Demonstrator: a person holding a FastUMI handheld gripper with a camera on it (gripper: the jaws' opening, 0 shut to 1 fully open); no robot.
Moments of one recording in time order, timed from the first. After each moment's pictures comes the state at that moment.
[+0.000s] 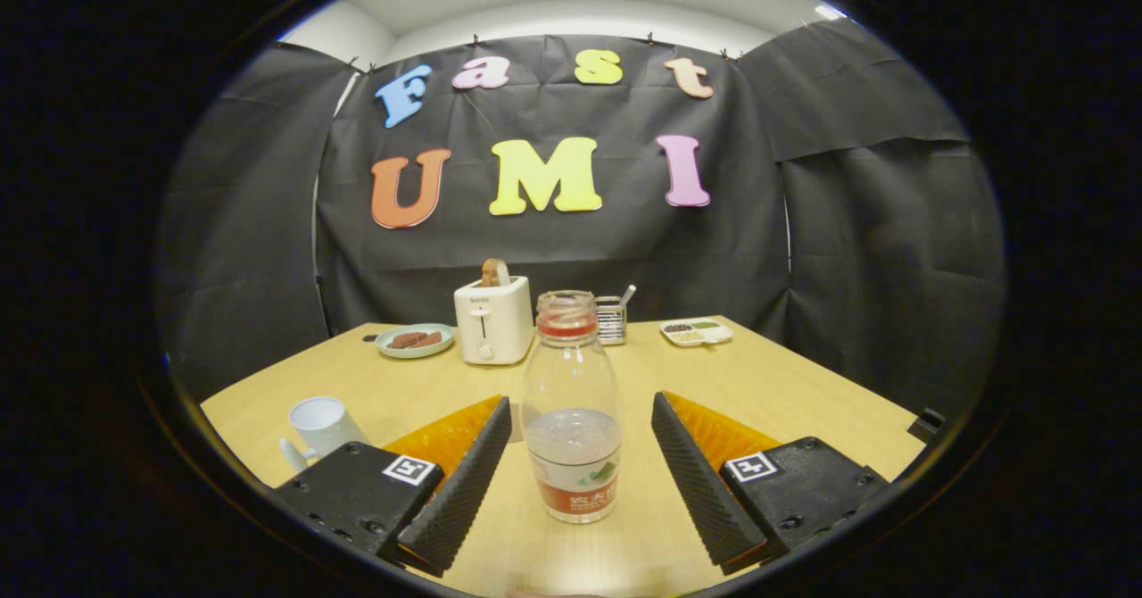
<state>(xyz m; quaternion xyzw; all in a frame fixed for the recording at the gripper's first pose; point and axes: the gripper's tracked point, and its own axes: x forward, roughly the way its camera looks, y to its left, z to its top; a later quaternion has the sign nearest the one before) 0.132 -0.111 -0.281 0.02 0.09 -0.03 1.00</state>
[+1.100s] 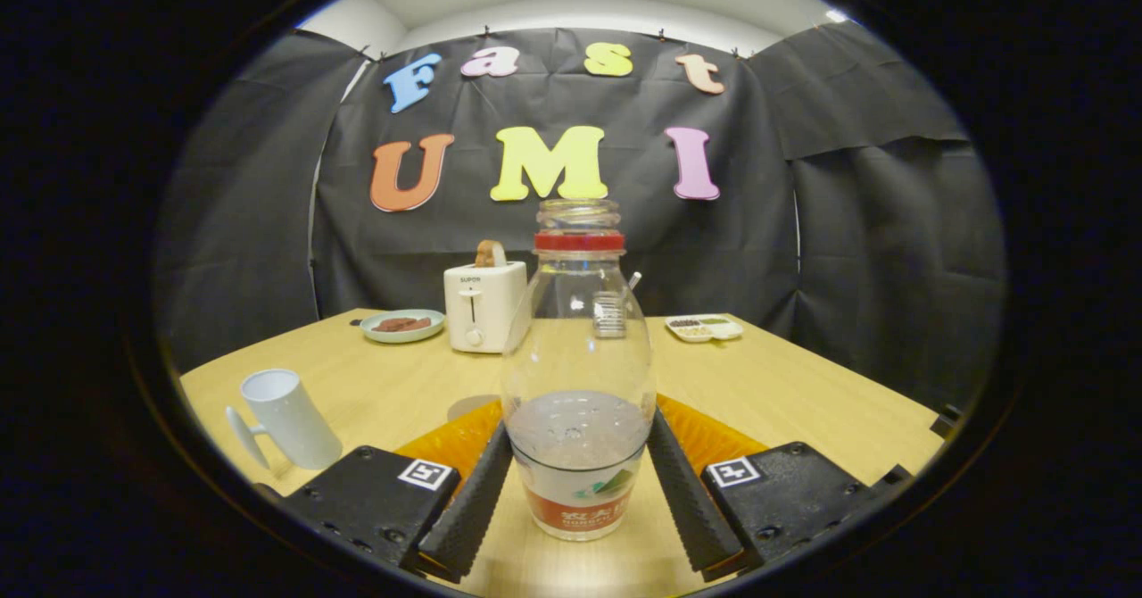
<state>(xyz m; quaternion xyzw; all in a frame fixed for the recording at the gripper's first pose) 0.174 -0.116 -0.320 0.00 0.09 -0.03 1.00</state>
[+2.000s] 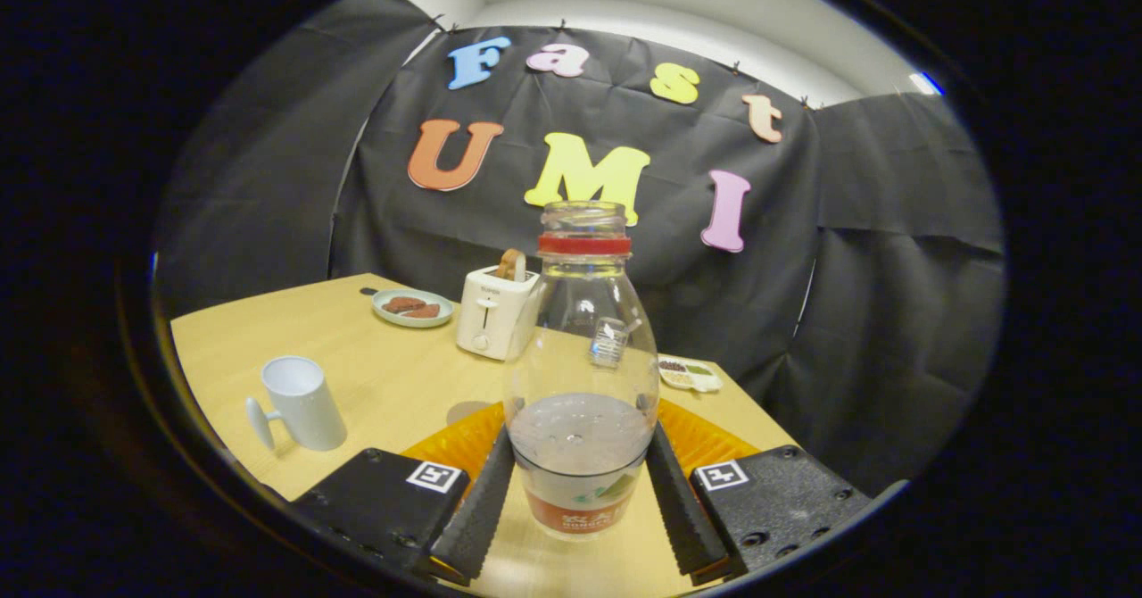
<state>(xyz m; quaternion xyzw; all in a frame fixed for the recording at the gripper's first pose) 0.149 -0.099 -0.241 -0.14 0.10 -0.01 0.98</state>
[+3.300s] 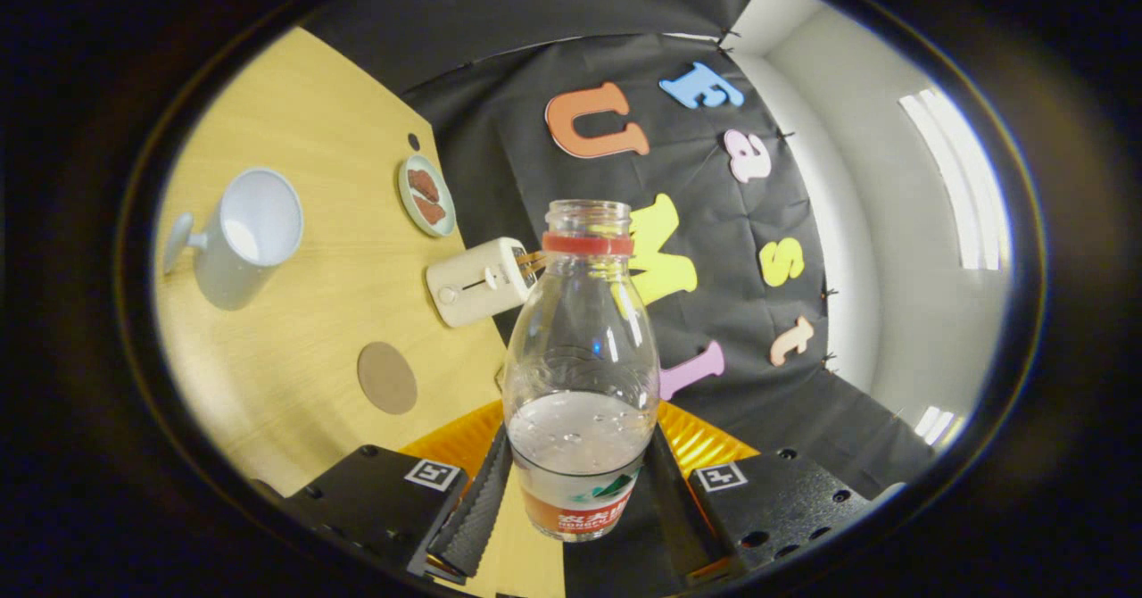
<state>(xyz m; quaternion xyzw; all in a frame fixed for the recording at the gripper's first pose) 0.179 -0.026 -0.204 -0.58 0.05 -0.06 0.81</state>
